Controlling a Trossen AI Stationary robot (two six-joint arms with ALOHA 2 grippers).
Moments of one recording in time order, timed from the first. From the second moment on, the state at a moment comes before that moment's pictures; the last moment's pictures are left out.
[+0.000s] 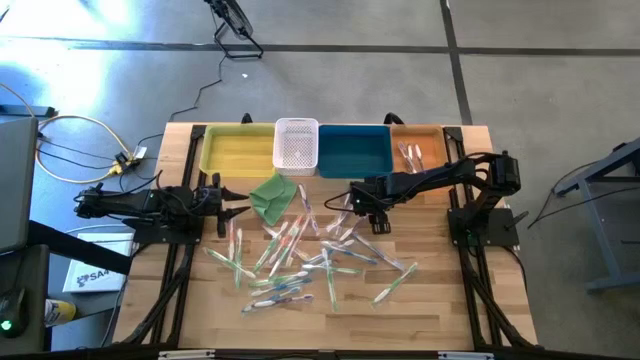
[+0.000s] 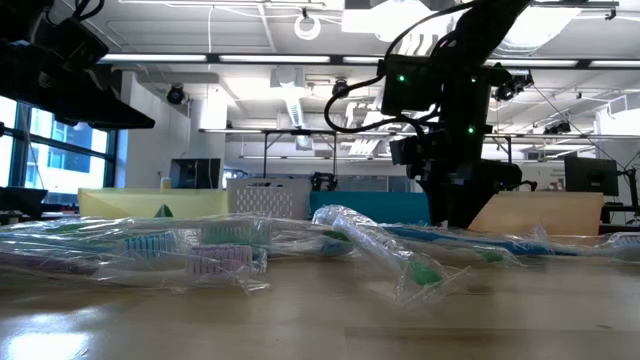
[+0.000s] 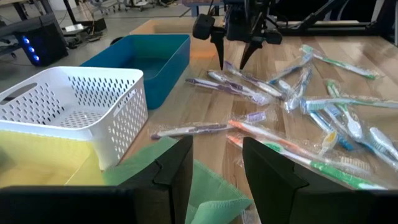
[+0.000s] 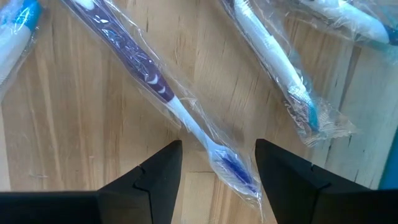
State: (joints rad) left arm -0.11 0.01 0.14 -0.35 -0.35 -0.02; right arm -0.12 1.74 0.95 -0.59 0.10 -0.22
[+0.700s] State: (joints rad) left arm -0.11 0.01 0.14 -0.35 -0.35 -0.02; right arm -0.12 1.74 0.95 -0.60 0.10 -0.21
